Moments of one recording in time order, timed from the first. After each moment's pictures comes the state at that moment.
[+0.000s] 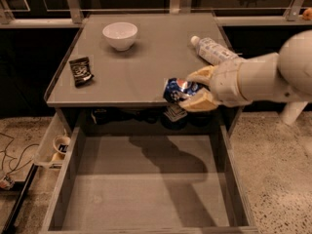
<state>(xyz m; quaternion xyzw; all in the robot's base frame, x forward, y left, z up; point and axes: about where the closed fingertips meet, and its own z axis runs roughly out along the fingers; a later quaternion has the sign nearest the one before) 0.538 -0.117 0.887 -0.57 0.68 0.04 0.45</state>
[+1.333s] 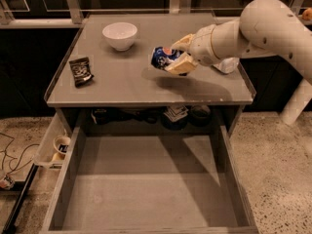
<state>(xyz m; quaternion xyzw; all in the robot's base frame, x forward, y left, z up) 0.679 -0.087 0.899 -0.59 0.65 0.06 0.48</state>
